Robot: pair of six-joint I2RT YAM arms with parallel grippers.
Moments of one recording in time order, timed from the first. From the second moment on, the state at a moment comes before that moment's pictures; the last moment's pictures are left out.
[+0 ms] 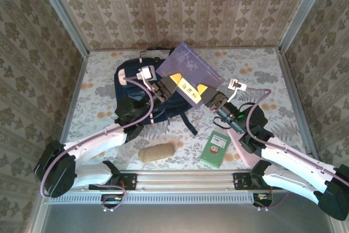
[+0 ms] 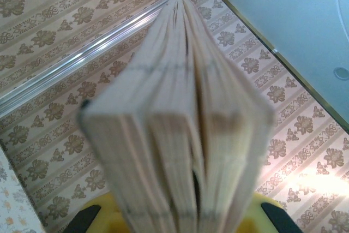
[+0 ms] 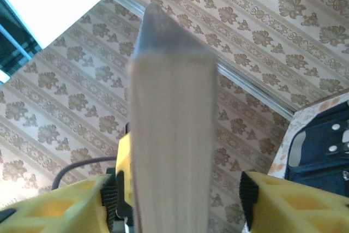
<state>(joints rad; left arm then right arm) -0.83 1.19 0.67 1.00 0.21 -1.17 0.74 0.89 0.57 0.65 0.00 1.00</state>
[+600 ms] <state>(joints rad) -0.65 1.02 0.65 0.46 0.17 -1.05 0.70 0.66 0.56 0.28 0.19 0.87</state>
